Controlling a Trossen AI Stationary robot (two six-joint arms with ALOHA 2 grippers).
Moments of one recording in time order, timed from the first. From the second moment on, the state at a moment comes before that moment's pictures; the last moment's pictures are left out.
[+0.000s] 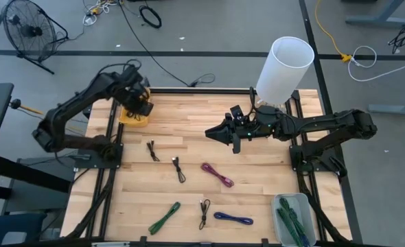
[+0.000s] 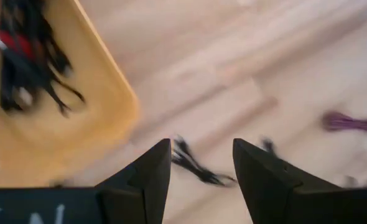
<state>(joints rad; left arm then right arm) 0.83 1.19 1.12 -1.19 0.22 -0.31 0.03 1.33 1.05 0.29 -0.09 0.65</state>
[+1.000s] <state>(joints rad) 0.04 1.30 0.84 -1.02 0.02 -1.40 0.03 1.33 1.05 0.29 -0.20 0.60</state>
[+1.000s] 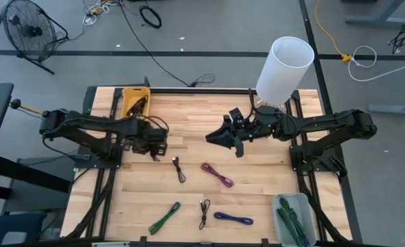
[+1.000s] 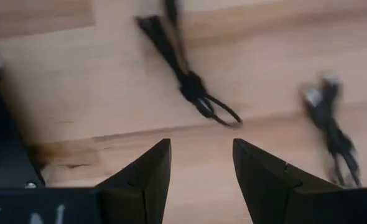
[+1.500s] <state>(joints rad) 0.09 1.29 0.61 -0.69 0.04 -1.53 0.04 1.33 1.05 0.29 -0.20 0.59</state>
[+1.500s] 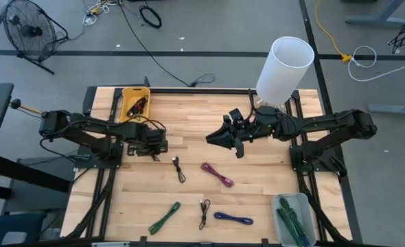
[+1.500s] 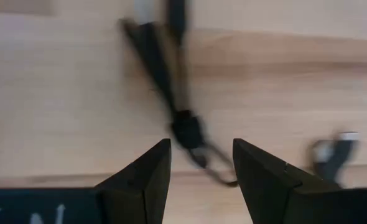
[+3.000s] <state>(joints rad) 0.08 1.22 1.07 -1.21 -0.23 -1.25 0.04 1.33 1.05 0.28 -0.19 0.59</state>
